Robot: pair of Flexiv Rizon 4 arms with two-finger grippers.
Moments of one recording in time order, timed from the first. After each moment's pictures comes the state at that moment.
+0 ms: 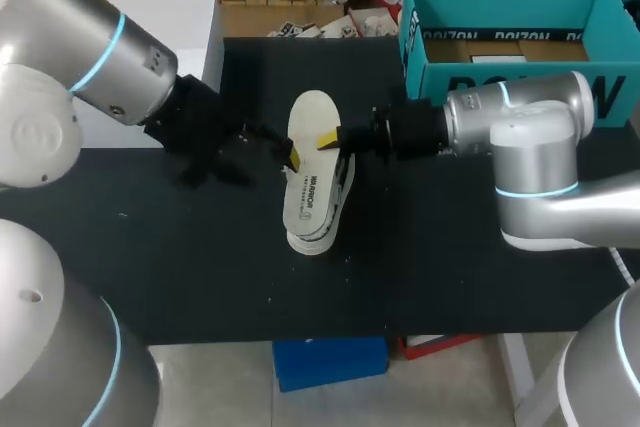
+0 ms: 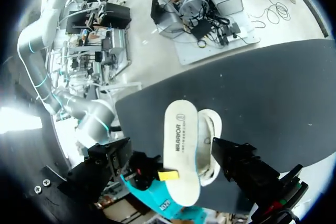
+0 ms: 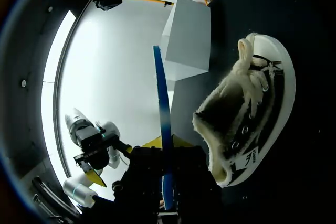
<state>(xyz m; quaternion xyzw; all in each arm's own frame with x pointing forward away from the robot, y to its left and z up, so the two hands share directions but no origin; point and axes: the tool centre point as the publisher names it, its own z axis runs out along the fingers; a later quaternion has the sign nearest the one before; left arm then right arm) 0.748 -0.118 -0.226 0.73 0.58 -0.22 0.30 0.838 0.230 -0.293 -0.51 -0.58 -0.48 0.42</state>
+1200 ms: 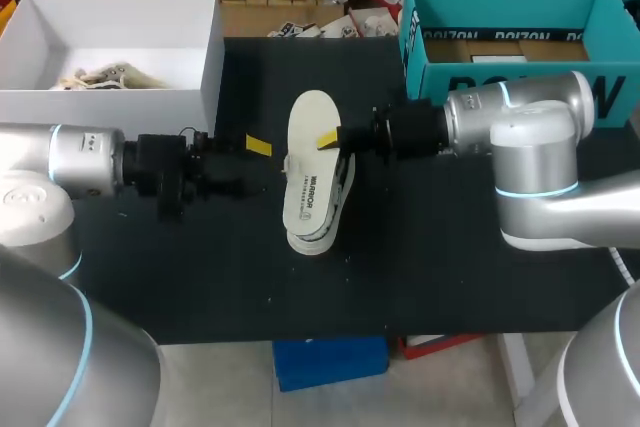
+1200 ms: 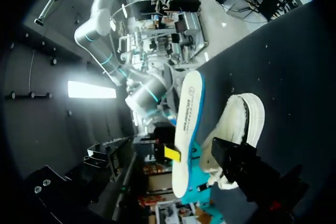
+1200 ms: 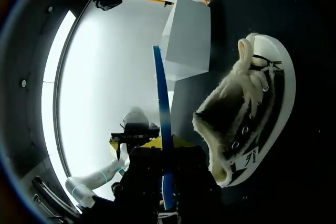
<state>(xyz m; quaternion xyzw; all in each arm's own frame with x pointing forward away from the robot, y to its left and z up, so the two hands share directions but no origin) 0.794 -0.105 -0.263 0.54 0.50 -0.42 0.52 0.839 0.230 -0.293 -0.51 -0.58 -0.48 0.42</state>
